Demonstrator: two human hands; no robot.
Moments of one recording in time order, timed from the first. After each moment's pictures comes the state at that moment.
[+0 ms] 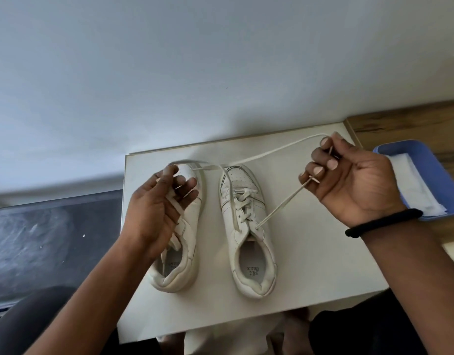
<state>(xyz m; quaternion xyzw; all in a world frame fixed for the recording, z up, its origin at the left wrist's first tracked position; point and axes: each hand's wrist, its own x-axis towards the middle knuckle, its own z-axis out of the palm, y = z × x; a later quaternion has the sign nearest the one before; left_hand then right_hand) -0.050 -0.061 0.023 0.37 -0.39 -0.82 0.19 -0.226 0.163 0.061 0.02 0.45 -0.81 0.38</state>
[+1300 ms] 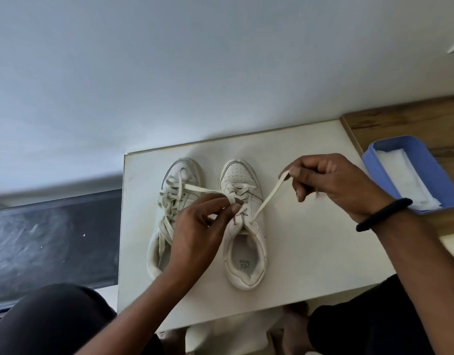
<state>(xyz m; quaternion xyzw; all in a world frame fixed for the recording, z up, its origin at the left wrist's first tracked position) -0.044 0.000 0.001 0.22 -0.82 -0.50 0.17 -0.233 0.175 0.050 -0.25 0.74 -0.52 0.35</state>
